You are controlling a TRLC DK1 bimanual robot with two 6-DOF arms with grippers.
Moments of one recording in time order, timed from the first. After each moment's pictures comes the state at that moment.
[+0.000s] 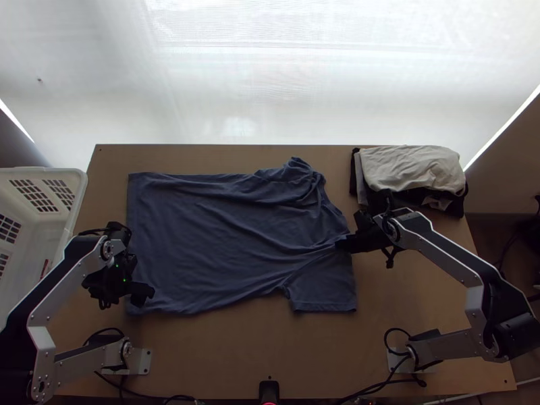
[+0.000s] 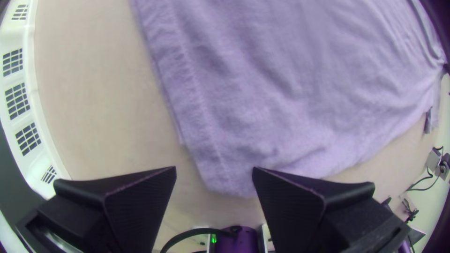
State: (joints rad) left arm 0.05 1.30 0.73 -1.17 -0.09 0.11; right arm 0.29 1.54 0.91 -0.61 -0.30 0.10
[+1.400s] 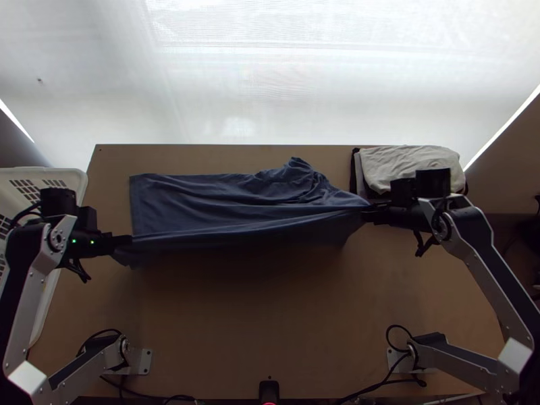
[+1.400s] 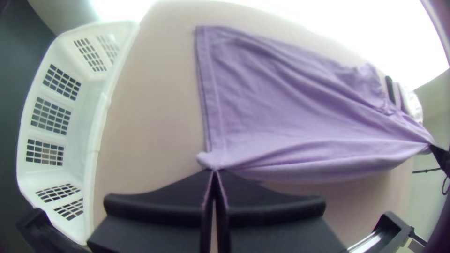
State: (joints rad) left arm 0.21 1.11 1.07 -1.06 0.04 0.01; right arm 0.19 1.24 1.11 -0.71 -0.33 0.12
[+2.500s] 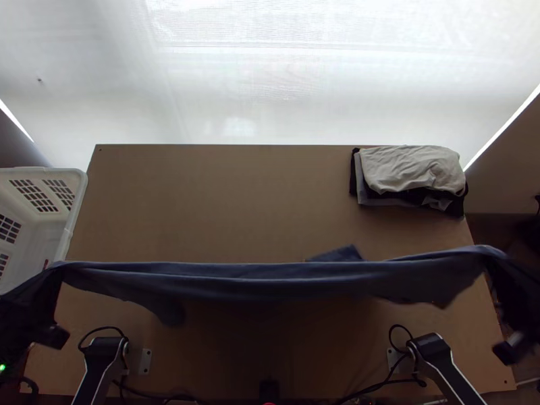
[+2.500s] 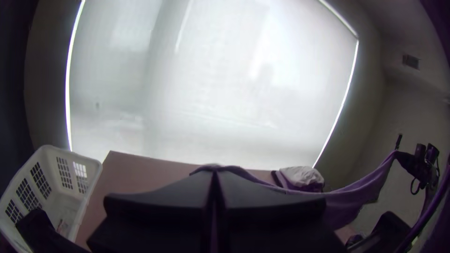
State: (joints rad) left arm 0.07 0.47 1.48 -1.16 0.26 -0.22; right arm 0.26 0.58 1.60 -1.04 -0.25 0.07
